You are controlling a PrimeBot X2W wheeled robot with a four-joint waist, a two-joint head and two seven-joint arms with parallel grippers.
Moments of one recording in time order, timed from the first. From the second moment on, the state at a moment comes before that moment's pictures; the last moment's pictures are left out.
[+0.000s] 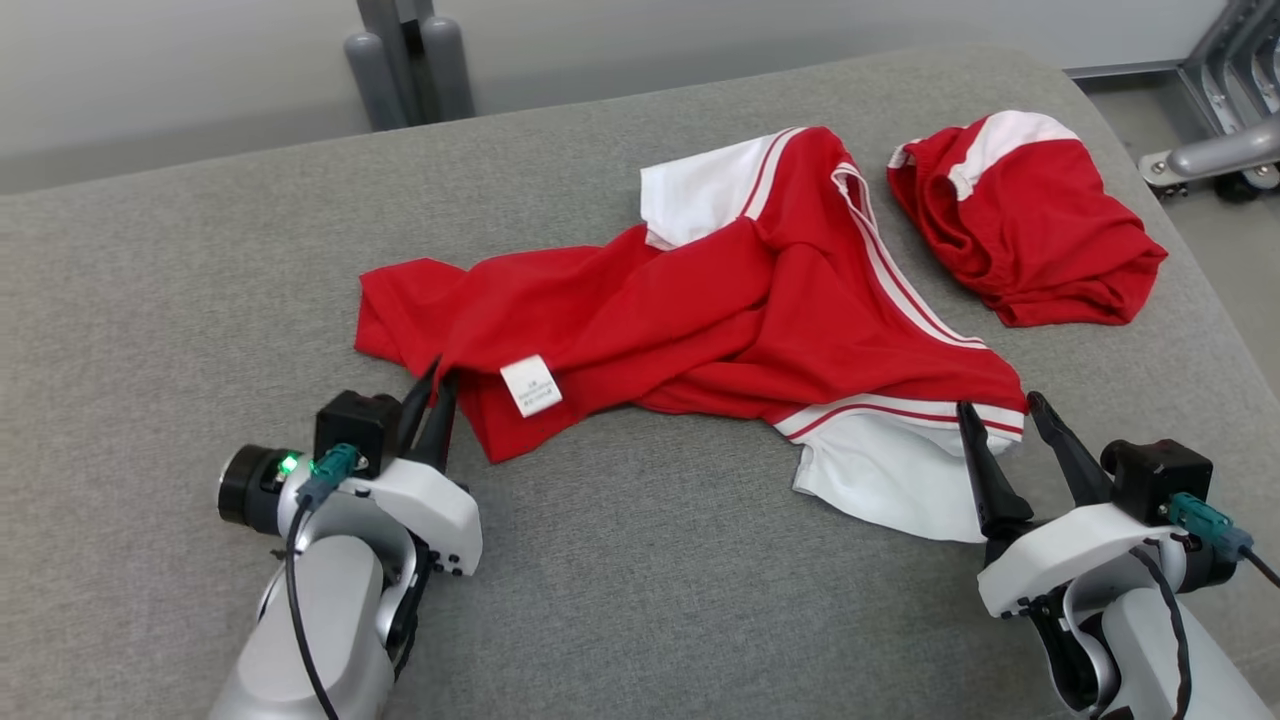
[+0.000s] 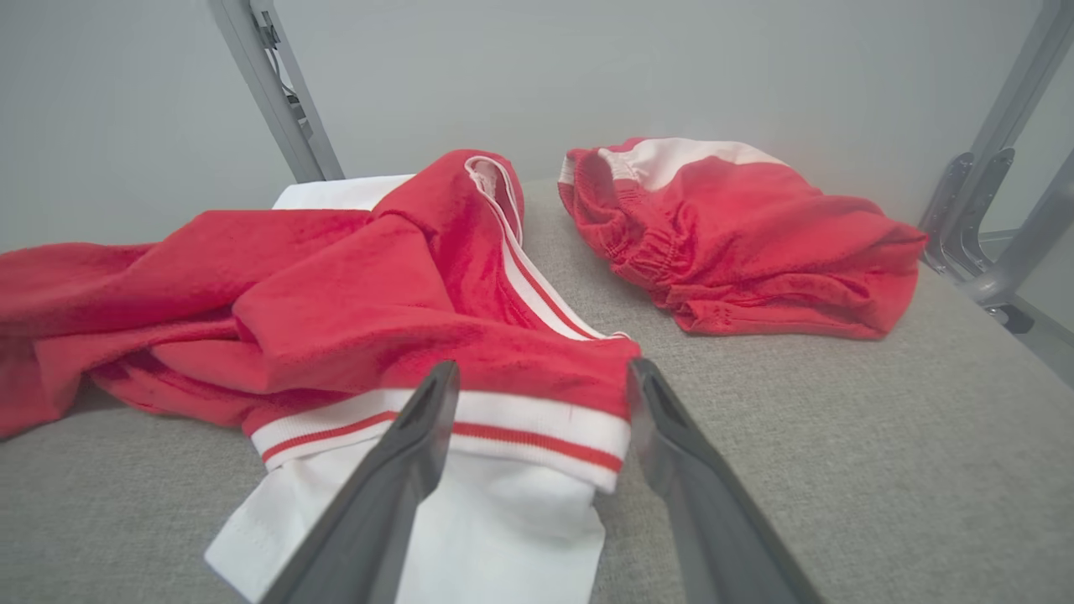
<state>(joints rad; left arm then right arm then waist) -0.49 0.05 -0.23 0.75 -0.13 -0.06 -0.26 -0.34 -0.14 0.20 0.56 0.36 0.13 -0.26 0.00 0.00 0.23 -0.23</state>
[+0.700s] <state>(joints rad) -0.33 0.05 -0.03 0.37 -0.10 -0.01 -0.26 -0.32 -0.15 0.17 0.53 0.34 0.13 -0.26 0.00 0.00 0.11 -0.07</state>
